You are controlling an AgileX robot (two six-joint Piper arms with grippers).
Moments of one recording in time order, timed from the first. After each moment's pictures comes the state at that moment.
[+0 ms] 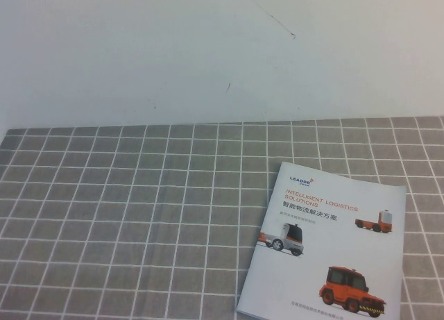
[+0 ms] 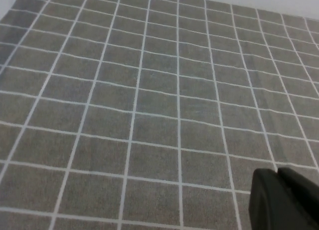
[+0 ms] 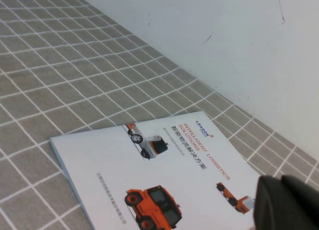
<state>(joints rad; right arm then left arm) -0.14 0.04 -0.23 0.91 0.85 -1.29 -0.05 -0.01 0.00 -0.16 0.47 -0.13</state>
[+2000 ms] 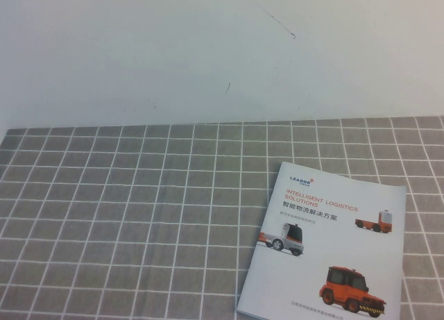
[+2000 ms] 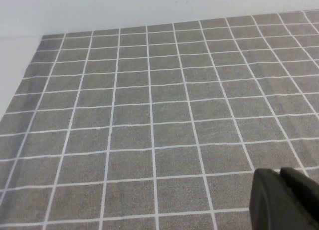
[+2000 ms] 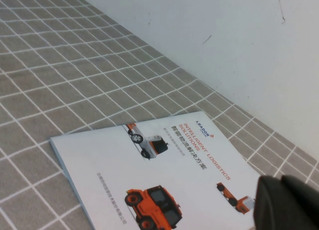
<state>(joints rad) -0.14 0.04 -0.23 0.91 0.85 -1.29 -0.10 -0.01 0.01 -0.01 0.38 -0.04</state>
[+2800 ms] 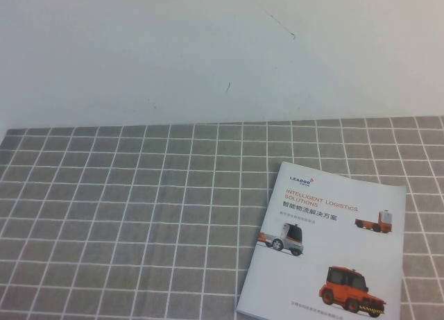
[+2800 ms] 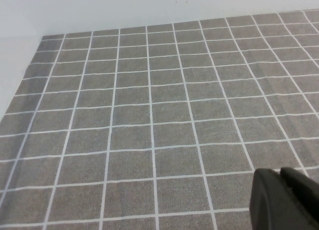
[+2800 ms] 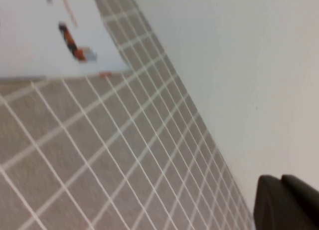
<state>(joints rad) -0.14 0.00 -0.14 0.33 0.55 -1.37 -0.10 -0.01 0.01 -0.01 0.38 -0.04</state>
